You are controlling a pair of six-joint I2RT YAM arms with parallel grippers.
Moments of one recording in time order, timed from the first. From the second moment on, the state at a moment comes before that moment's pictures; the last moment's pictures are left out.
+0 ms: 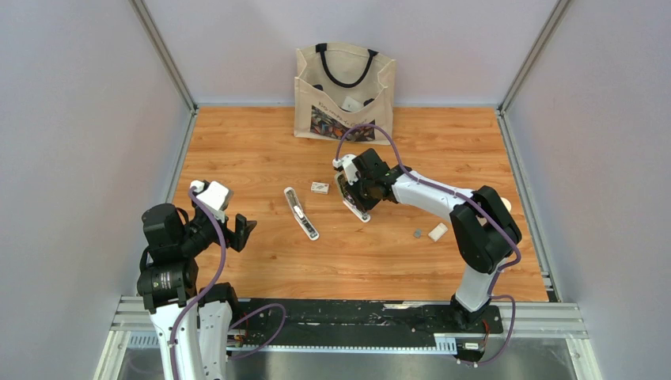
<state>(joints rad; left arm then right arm) 0.24 0.46 0.87 -0.89 0.70 0.38 0.67 1.78 1.21 -0.43 -0.10 -0.11</state>
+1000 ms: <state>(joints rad) 0.24 0.46 0.86 -0.89 0.70 0.38 0.67 1.78 1.20 -0.43 -0.11 -0.11</state>
